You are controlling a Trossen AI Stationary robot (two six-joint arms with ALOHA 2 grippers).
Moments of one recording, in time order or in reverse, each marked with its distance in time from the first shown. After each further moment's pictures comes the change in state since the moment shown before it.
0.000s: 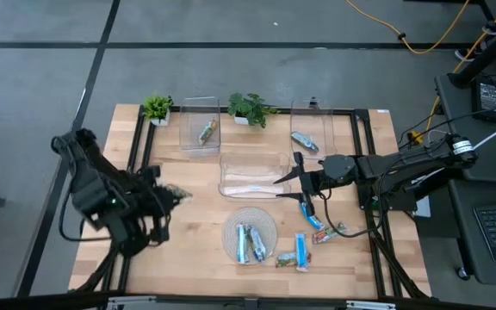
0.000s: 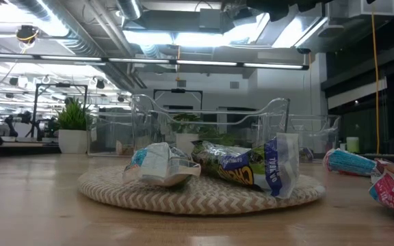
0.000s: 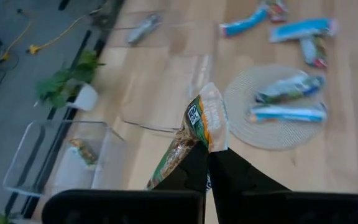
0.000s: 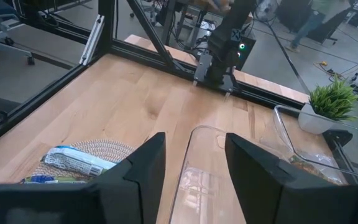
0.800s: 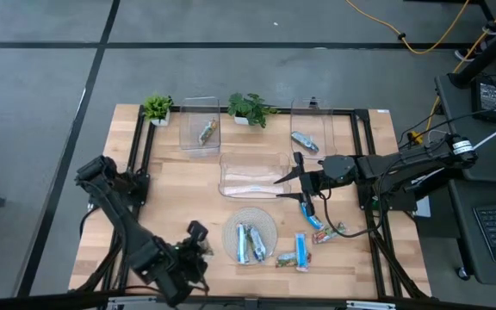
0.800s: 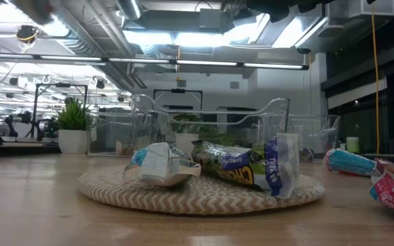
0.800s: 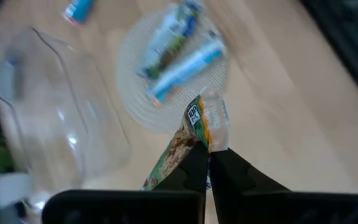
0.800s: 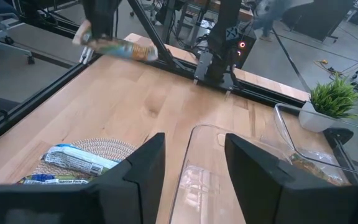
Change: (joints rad) left arm -0.030 0.366 -0.017 0.320 0.292 0.588; right arm 0.000 0.000 0.000 -0.009 0.000 0.004
